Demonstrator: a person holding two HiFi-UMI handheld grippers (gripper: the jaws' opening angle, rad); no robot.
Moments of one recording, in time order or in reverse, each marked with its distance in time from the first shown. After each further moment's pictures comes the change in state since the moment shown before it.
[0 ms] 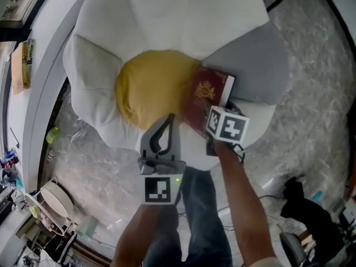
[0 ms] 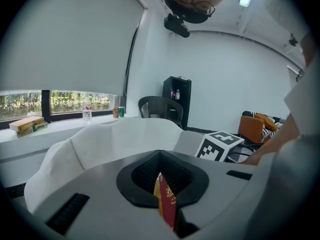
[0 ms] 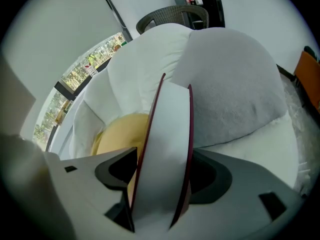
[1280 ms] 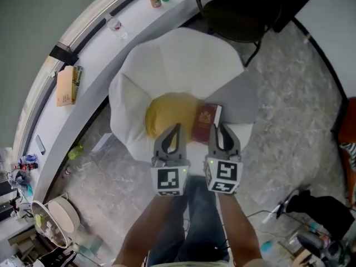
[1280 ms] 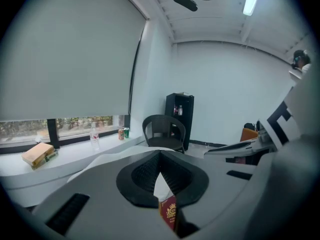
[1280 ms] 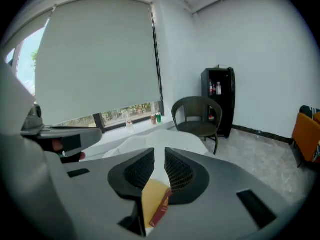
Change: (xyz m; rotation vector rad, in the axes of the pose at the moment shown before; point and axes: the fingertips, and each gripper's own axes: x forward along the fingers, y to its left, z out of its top) left arm -0.096 0.014 0.184 0.011 -0.097 0.018; right arm -0.321 0.141 0.097 -0.312 -0.672 0.003
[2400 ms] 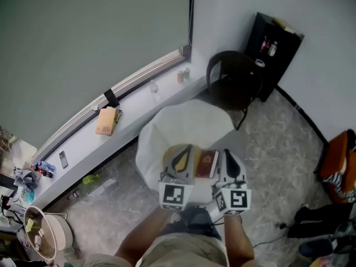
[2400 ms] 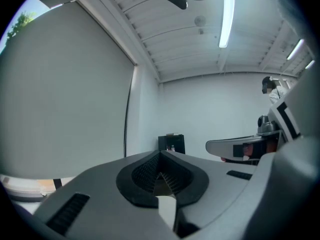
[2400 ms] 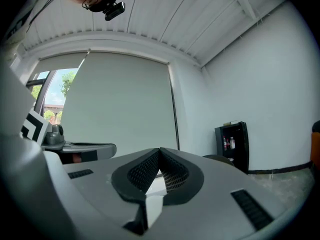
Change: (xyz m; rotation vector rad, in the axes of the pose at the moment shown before) left arm -0.243 -0.019 0.269 0.140 -0.394 -0.075; right arm -0.283 0.107 0.242 -0.052 -0.541 0.143
